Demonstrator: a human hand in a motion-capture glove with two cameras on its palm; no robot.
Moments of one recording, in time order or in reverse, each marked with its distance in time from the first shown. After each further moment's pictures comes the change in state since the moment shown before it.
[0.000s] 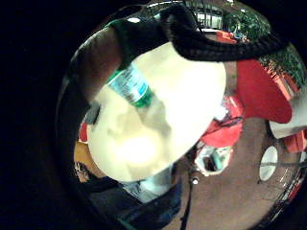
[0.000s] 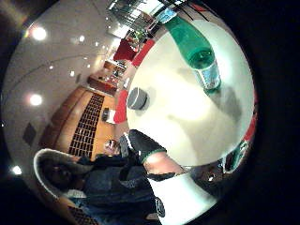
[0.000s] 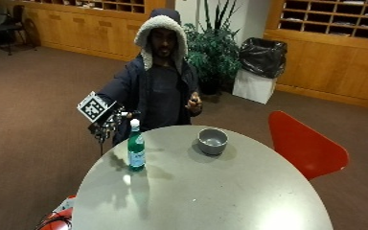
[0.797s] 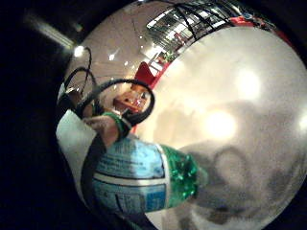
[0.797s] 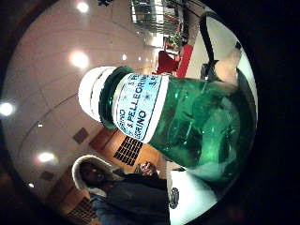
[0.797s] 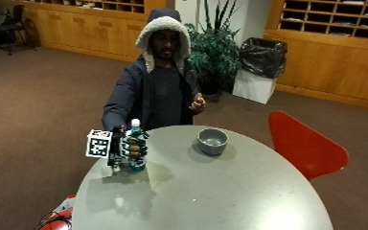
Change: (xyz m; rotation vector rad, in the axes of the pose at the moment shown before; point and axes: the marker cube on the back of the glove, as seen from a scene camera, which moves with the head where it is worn) arm 0.023 -0.092 0.094 0.123 -0.636 0.109
